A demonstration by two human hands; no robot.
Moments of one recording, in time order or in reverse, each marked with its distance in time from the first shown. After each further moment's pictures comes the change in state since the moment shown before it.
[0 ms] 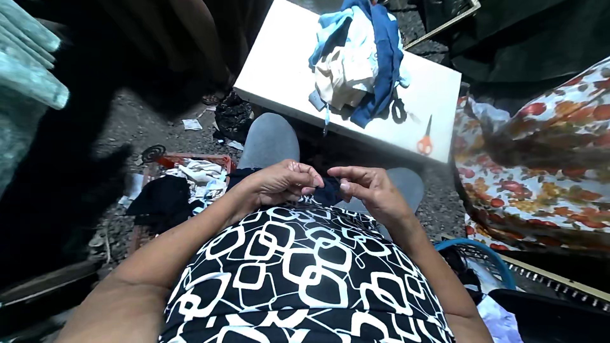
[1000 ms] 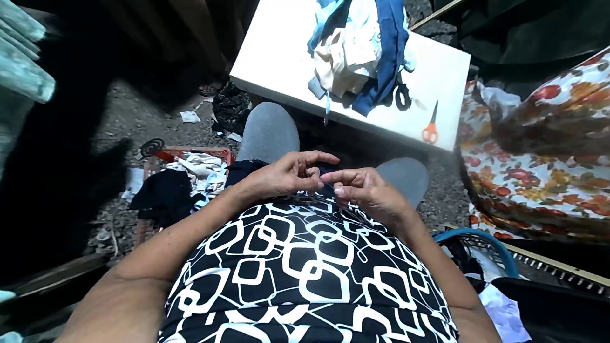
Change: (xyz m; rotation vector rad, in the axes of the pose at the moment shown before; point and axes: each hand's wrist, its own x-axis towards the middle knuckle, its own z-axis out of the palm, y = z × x) left_hand 0.006 0.002 0.004 0.427 -0.110 0.283; right_hand -0.008 0.006 0.009 0.147 -0.135 0.152
